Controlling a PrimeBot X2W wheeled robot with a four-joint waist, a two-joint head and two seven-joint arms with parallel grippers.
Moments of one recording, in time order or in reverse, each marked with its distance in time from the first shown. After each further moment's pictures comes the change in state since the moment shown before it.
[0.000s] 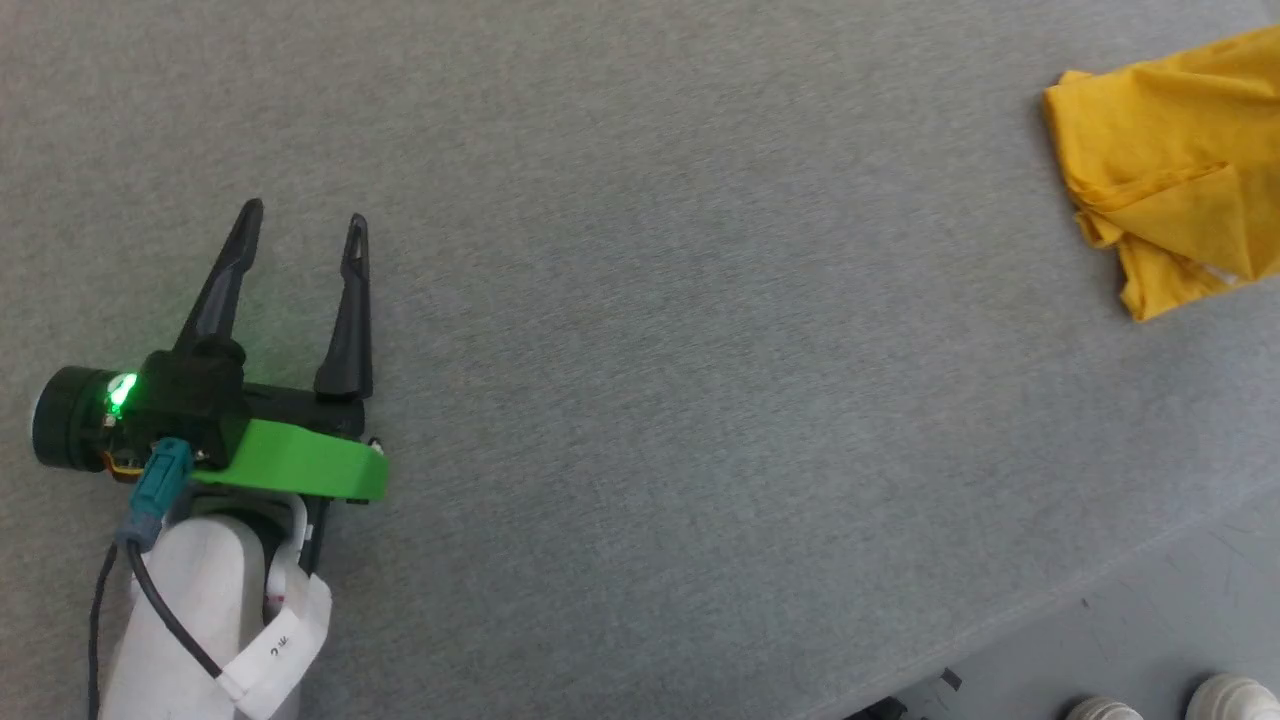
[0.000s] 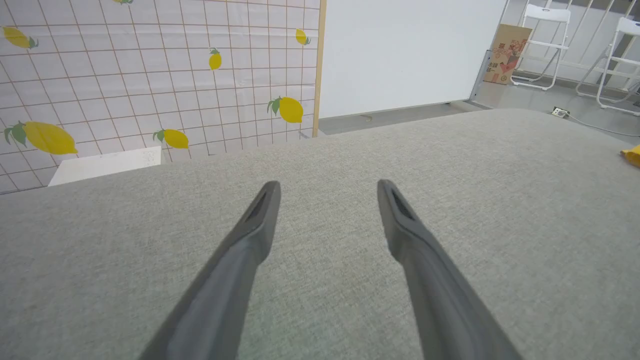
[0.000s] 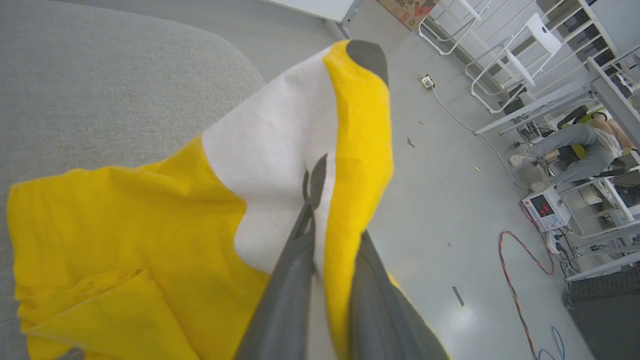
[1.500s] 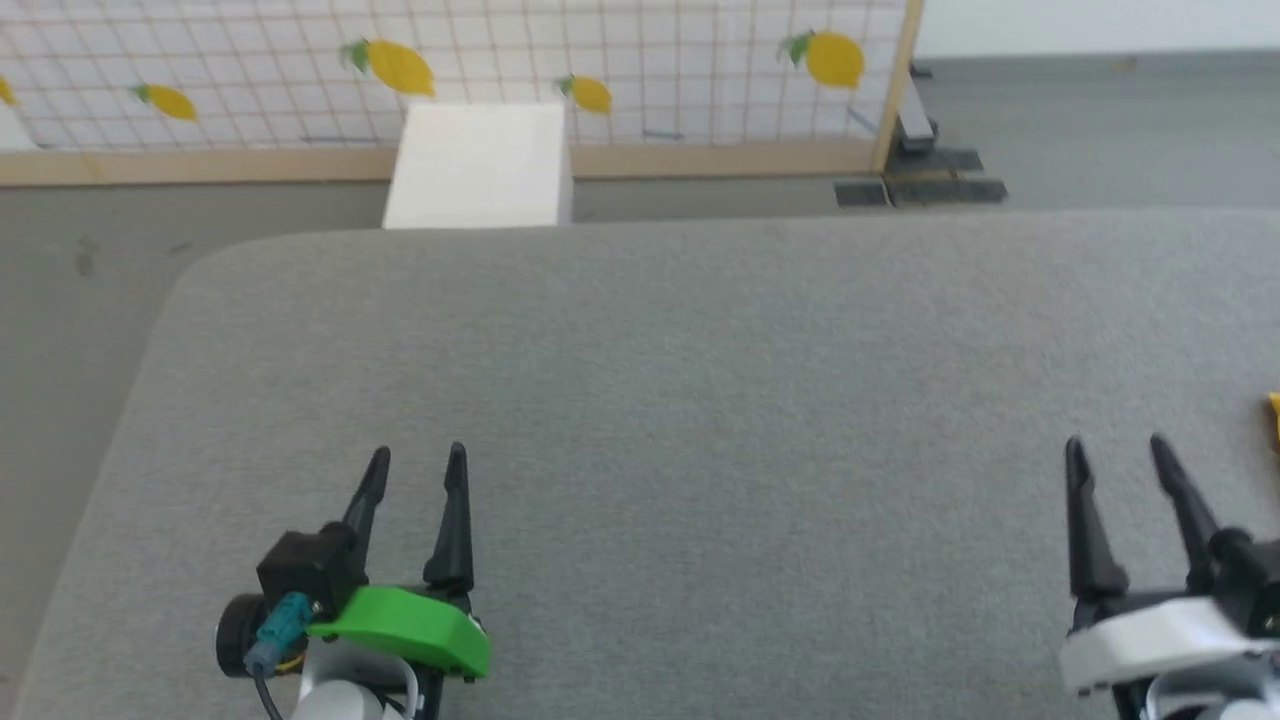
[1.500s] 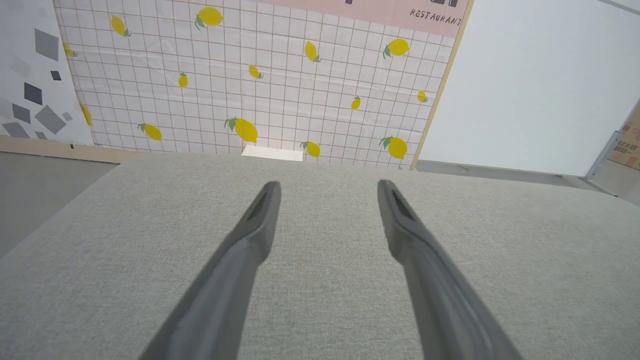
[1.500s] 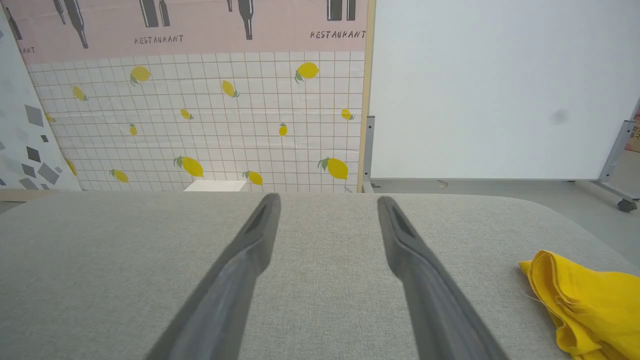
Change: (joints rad) left arm 0.209 -0.151 -0.039 0.260 -0.150 0.022 -0.086; right arm 0.899 0.265 0.290 -0.755 0.378 0.000 -0.263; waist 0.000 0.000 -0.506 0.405
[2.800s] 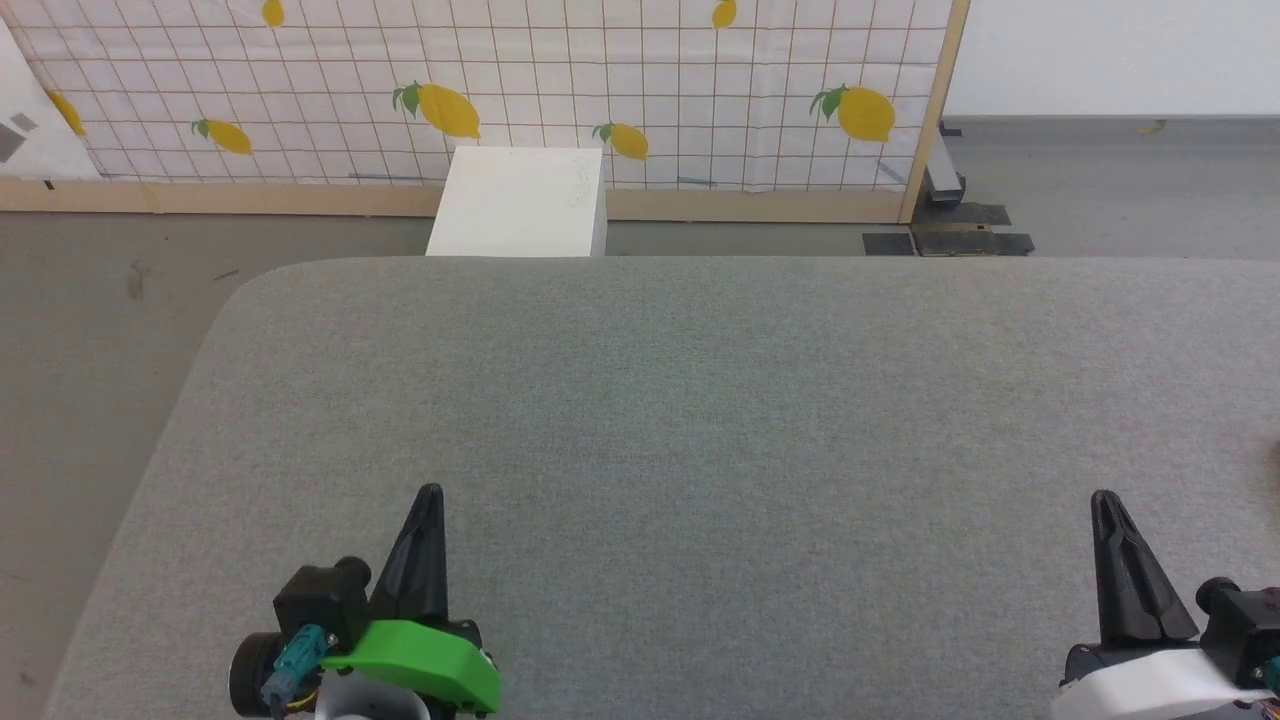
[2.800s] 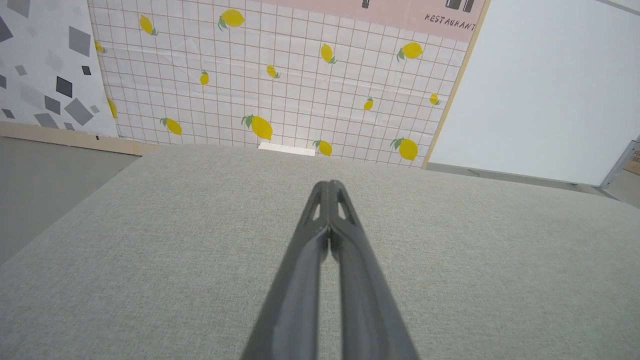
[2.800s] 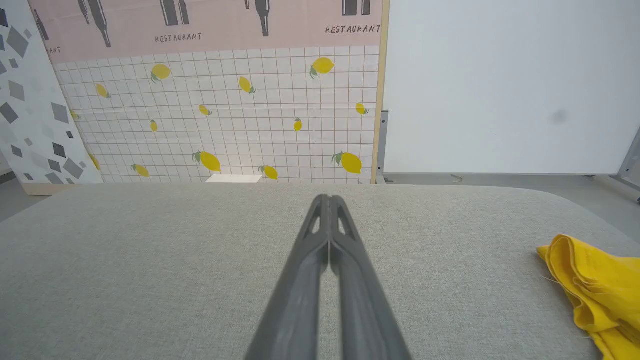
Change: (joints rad) left arm 0.057 -0.001 -0.033 -0.004 -0.018 0.035 0.001; right arm 0.098 0.030 0.004 -0.037 -0.007 0.000 0.011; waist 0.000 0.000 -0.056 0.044
